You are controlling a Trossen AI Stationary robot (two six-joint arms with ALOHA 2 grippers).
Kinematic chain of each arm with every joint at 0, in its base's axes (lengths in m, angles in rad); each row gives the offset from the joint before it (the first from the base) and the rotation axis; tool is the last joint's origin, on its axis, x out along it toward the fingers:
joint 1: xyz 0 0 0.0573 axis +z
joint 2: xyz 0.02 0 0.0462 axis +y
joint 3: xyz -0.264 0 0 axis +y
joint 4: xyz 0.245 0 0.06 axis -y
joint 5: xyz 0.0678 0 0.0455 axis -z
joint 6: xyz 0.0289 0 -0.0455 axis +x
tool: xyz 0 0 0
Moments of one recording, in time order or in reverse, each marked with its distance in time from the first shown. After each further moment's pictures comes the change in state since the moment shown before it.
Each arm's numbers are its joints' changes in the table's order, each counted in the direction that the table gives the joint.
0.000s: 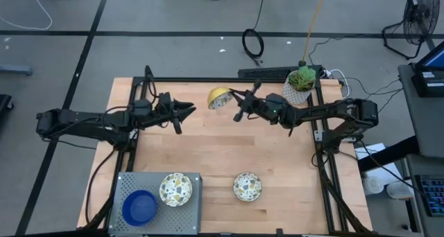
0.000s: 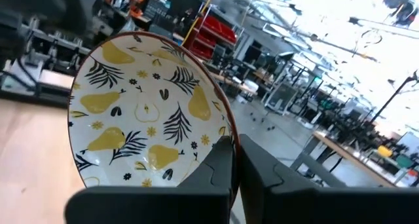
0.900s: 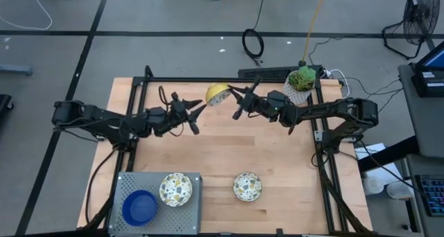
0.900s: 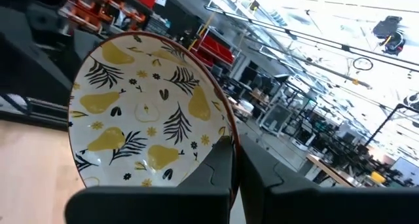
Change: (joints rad) left arm -0.101 0.340 -0.010 0.439 -0.297 0.349; right arm -0.014 0.000 -0.042 0.037 -0.051 -0.067
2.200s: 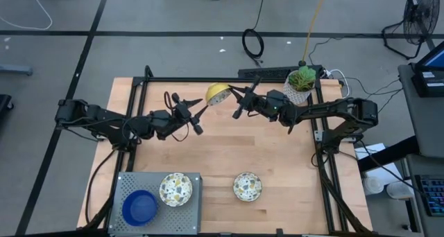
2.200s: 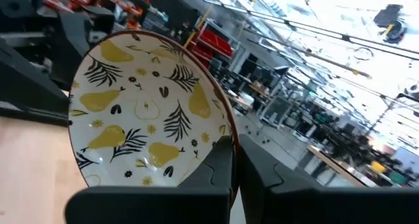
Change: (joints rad) left arm -0.052 0.055 -0.063 -0.038 -0.151 0.215; right arm -0.002 0.001 -0.002 -0.026 0.011 0.029
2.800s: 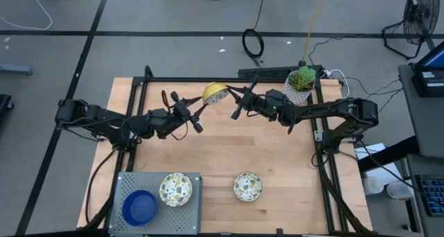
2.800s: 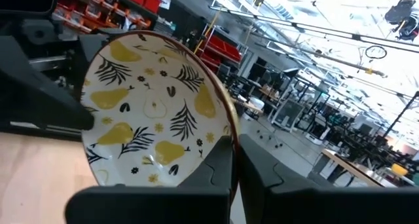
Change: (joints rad) left arm 0.021 -0.001 0.002 0.057 0.002 0.021; right arm 0.025 -0.001 -0.035 -0.038 -0.037 0.054
